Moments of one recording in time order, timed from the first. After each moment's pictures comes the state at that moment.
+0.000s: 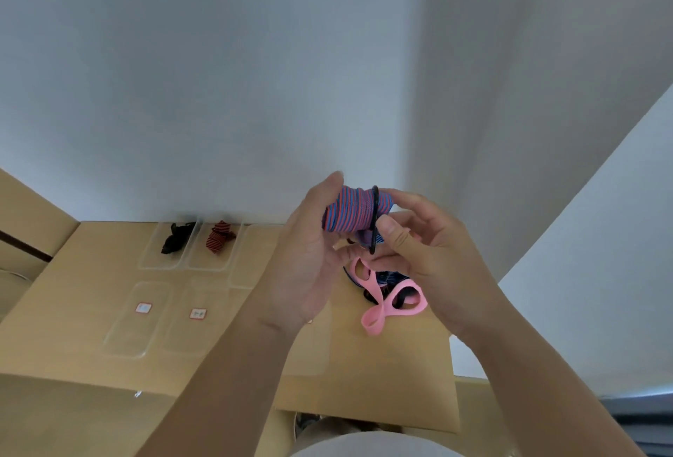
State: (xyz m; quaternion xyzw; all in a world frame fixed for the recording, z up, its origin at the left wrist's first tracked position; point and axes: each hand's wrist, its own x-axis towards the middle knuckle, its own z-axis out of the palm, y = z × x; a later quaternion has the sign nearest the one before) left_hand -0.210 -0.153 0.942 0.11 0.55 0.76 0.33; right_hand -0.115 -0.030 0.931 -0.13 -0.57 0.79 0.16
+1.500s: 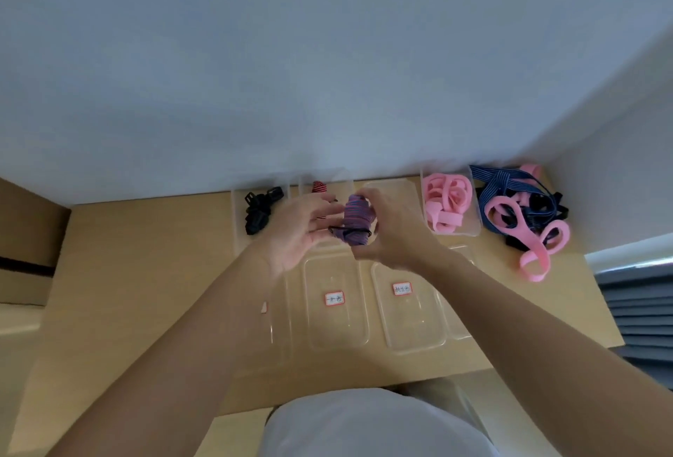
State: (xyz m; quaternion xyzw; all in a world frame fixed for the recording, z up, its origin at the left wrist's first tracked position) left_hand -0.552 -0.408 0.767 -0.02 0.58 0.62 0.53; right_hand -0.414 -0.279 0.767 -0.24 -0.91 0.34 -0.01
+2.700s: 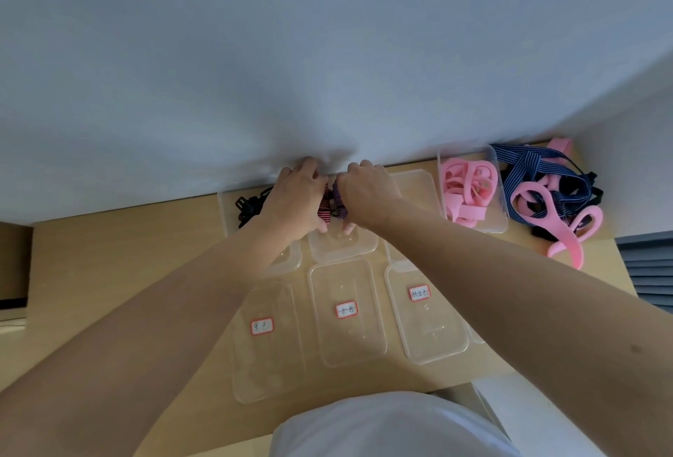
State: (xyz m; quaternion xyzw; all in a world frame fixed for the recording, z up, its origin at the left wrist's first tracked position) left_hand -0.631 -0.358 0.691 0.54 0.83 -0.02 0.17; right_hand -0.532 -0.247 0.726 -0.18 -0.95 0.02 -0.24
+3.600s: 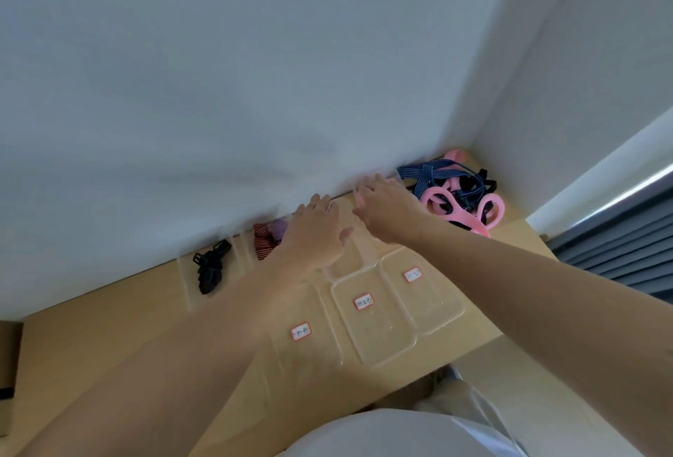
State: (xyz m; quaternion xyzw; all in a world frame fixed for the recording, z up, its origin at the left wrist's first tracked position) left_hand -0.500 -0.292 0.748 0.61 0.78 -0.04 0.11; right_hand -0.371 -0.175 0.768 -0.26 -0.96 0.01 -0.10
